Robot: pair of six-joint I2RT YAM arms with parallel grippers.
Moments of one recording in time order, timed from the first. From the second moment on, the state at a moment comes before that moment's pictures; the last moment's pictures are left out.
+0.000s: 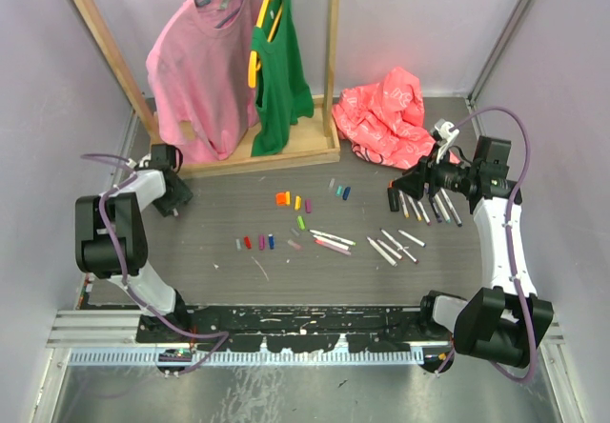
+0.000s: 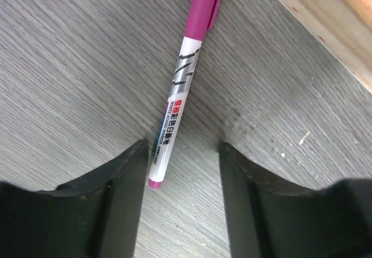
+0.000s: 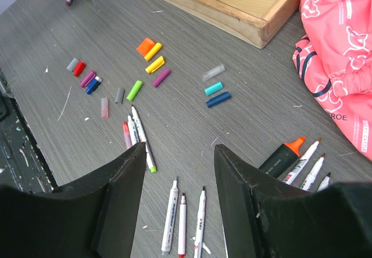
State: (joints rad) left arm 0.09 1.68 0.97 -0.44 -0.29 -0.65; right arm -0.25 1.14 0.98 -0.58 -1.07 -0.42
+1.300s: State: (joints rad) left arm -0.04 1.09 0.48 -0.06 0.29 -0.82; right arm -0.25 1.17 0.98 -0.61 -1.15 -0.42
